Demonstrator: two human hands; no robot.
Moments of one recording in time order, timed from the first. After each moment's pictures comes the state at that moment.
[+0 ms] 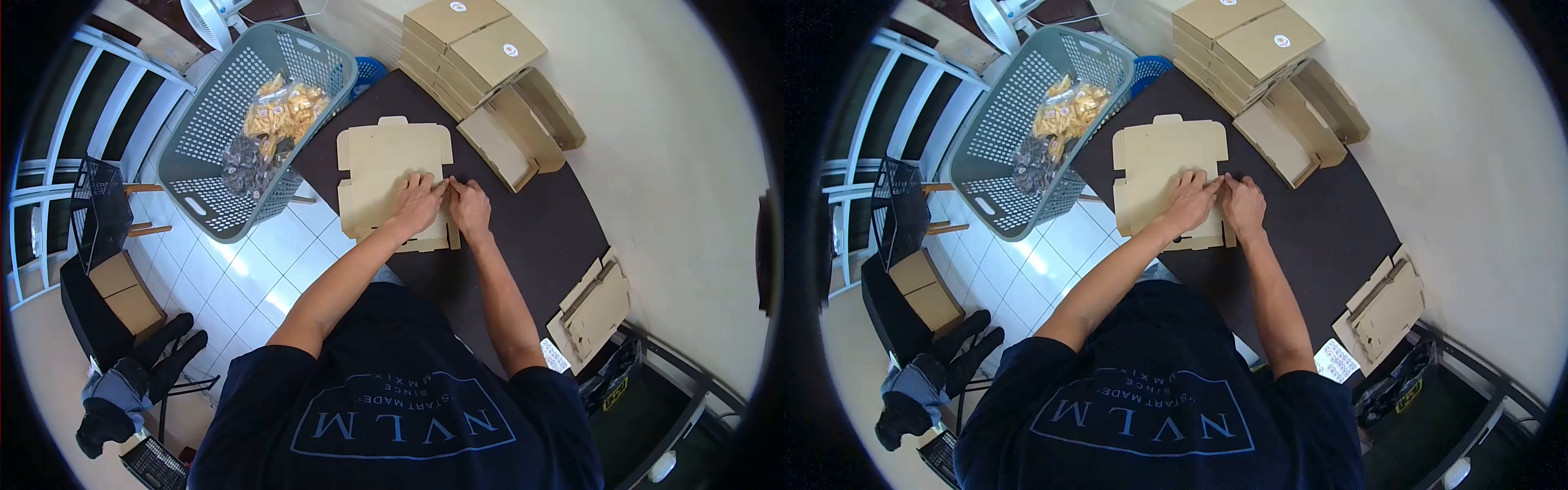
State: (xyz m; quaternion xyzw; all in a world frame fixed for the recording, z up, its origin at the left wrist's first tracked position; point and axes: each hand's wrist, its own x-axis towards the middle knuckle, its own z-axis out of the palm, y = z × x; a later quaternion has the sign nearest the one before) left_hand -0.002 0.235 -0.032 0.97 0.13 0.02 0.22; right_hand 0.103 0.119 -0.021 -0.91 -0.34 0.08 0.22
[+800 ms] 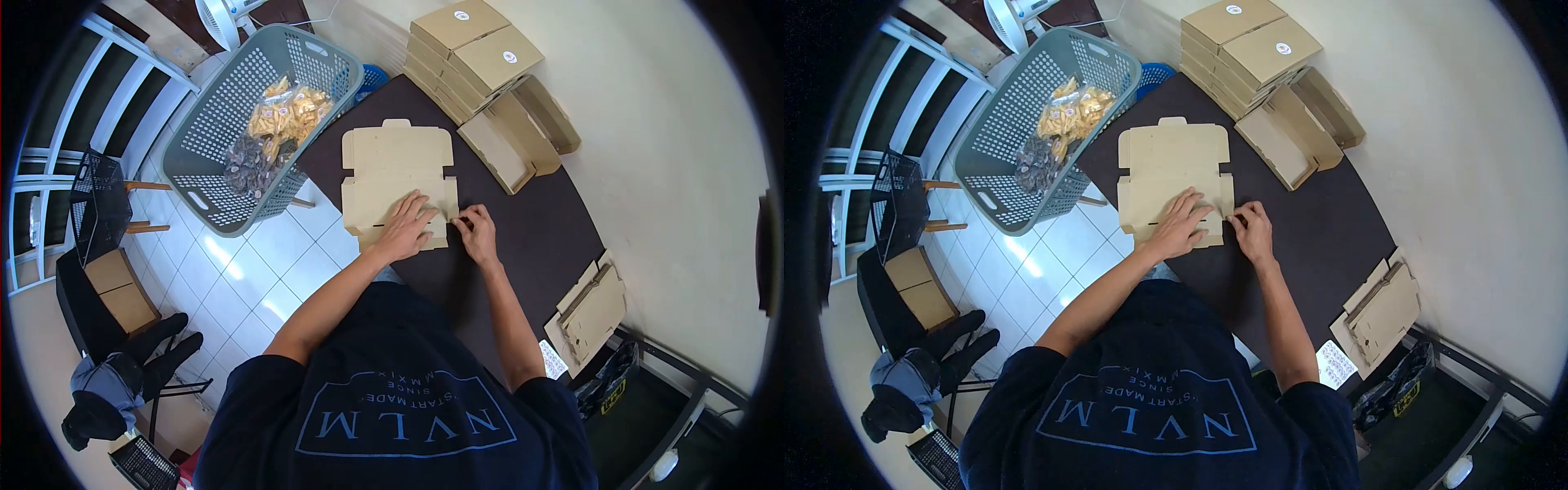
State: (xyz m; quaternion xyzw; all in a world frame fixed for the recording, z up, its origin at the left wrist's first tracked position) left_hand -0.068 0.223 -0.030 0.94 0.07 0.08 0.33; right_hand 0.080 0.060 -0.012 -0.85 -0.35 0.17 0.36
